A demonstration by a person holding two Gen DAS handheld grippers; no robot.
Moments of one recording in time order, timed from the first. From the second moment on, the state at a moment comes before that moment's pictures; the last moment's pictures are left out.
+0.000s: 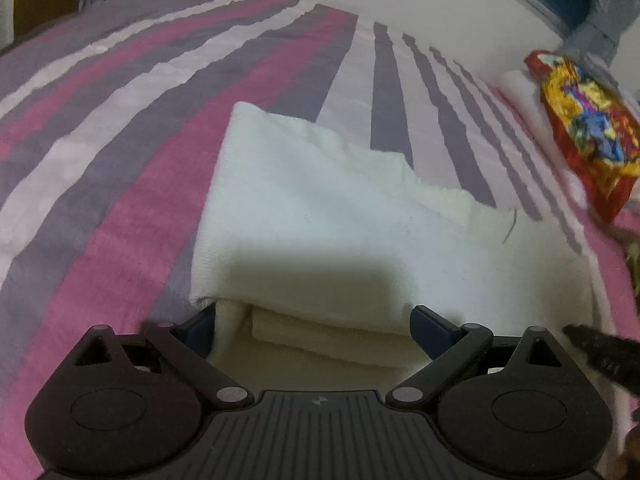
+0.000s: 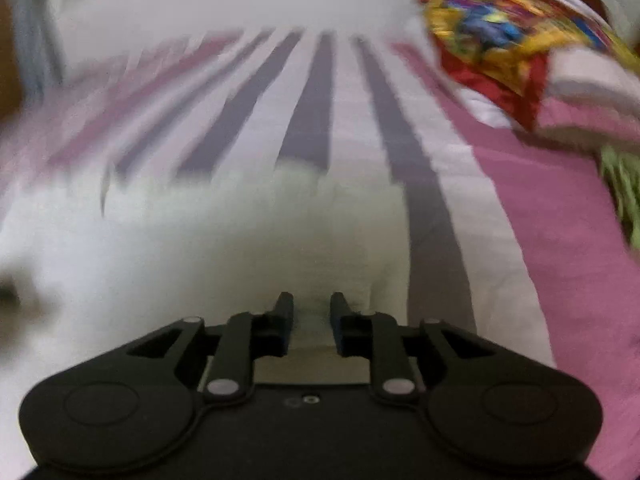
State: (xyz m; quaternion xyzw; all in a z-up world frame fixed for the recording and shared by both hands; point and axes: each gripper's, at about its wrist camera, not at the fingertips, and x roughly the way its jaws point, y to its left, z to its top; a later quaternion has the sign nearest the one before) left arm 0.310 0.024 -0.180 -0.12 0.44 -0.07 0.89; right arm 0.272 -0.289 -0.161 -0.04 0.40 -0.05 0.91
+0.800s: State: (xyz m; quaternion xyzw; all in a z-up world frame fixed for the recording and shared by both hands) left arm 0.172 0.026 -0.128 -0.07 0.45 -0.07 0.89; right arm 0.128 -0.266 -0.104 0.06 0.39 0.02 0.92
